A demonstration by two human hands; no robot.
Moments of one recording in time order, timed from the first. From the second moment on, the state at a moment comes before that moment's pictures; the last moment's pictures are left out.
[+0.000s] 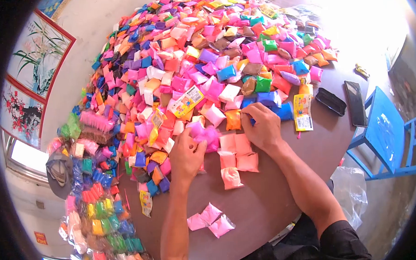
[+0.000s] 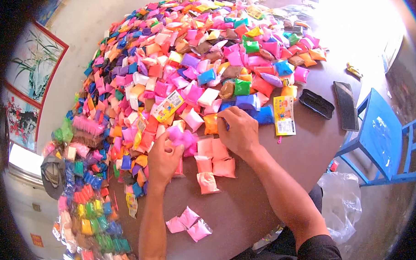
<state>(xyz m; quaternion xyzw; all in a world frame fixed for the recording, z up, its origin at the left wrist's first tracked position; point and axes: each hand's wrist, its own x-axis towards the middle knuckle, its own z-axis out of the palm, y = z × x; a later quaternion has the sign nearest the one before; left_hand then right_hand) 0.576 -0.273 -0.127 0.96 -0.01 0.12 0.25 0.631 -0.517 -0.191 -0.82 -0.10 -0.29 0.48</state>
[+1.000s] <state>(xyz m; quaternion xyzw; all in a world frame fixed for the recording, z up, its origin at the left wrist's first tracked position) 0.617 -0.313 -0.095 0.86 -0.06 0.02 0.50 0.638 -0.519 -0.196 -0.77 -0.08 -0.35 0.52</state>
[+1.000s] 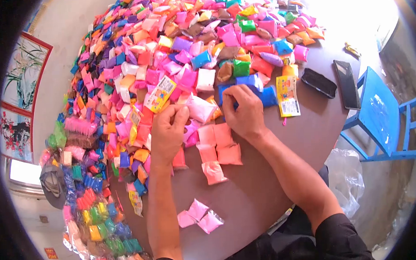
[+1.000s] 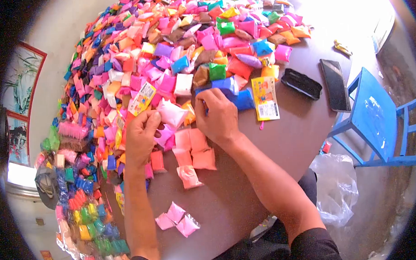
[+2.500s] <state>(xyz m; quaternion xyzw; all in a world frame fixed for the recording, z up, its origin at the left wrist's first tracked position) 0.266 -0.202 -0.129 0.93 0.17 0.00 0.34 0.513 -0.545 -0.186 -0.86 -0.12 -0.24 0.44</state>
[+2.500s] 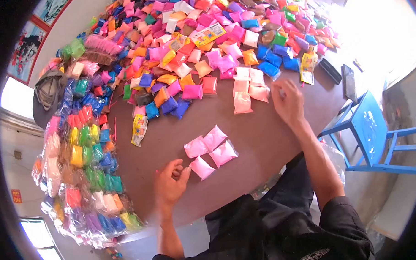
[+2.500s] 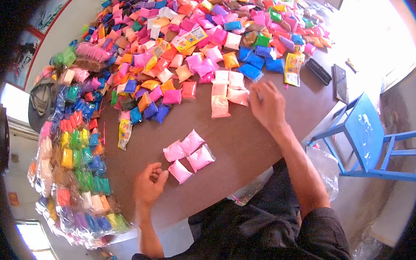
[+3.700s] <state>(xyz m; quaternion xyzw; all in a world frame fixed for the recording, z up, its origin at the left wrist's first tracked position) 0.288 -0.226 -0.172 0.91 0.04 0.23 0.34 0.707 -0.483 -0.173 -0.91 -0.28 -0.25 0.17</state>
